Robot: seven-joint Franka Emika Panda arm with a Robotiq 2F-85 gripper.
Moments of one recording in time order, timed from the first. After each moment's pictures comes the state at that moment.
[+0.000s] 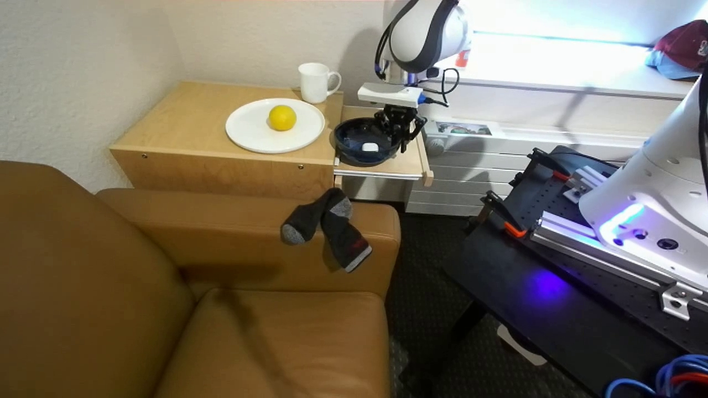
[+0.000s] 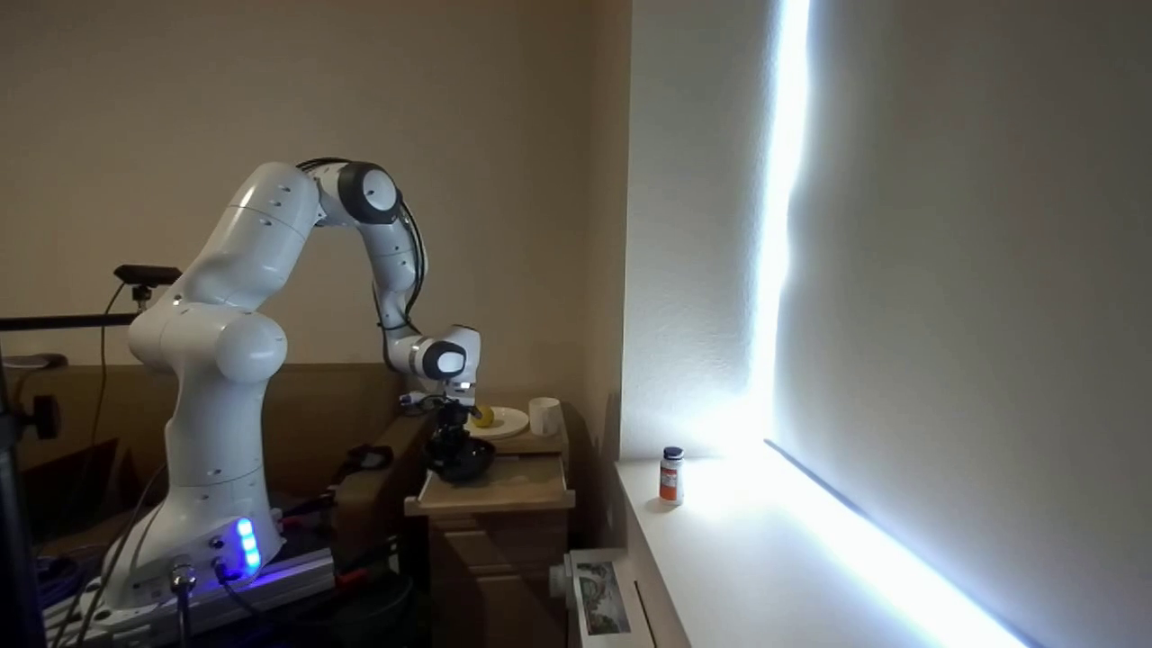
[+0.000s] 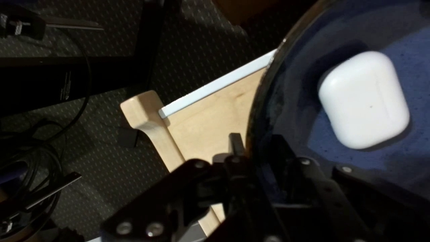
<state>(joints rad) 0.22 0.52 -0.02 -2.28 0.12 2.64 1.37</state>
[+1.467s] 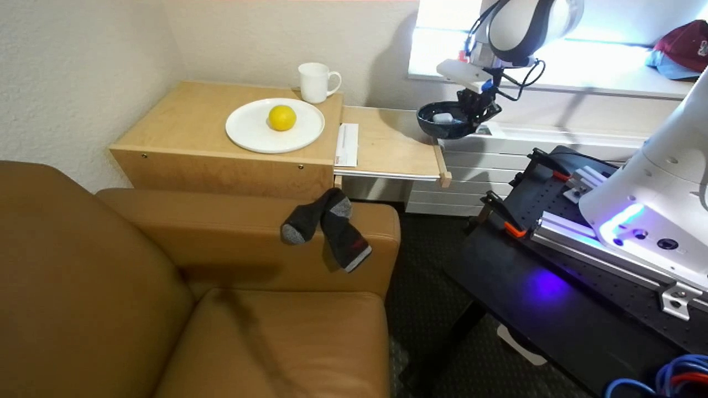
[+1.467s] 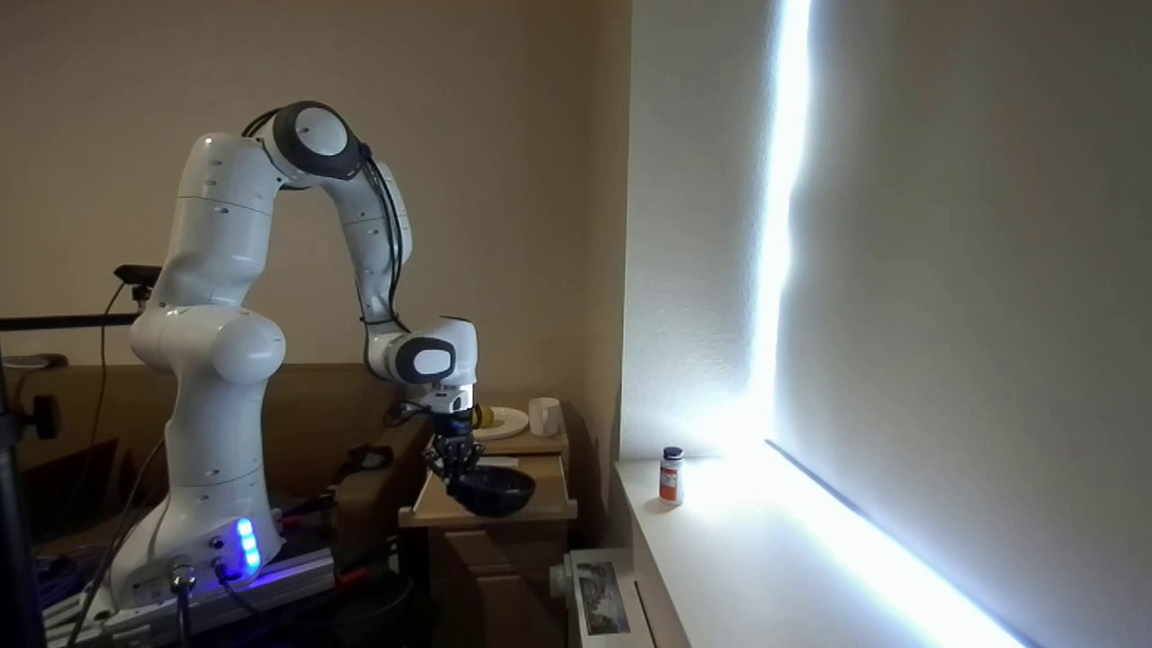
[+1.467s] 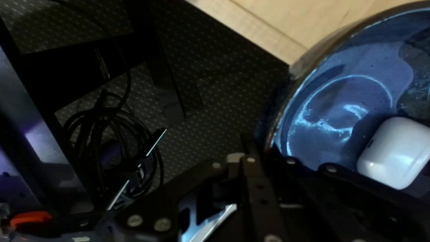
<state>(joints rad) 0.19 0.20 -0.34 -2.74 -0.04 2.88 1.74</state>
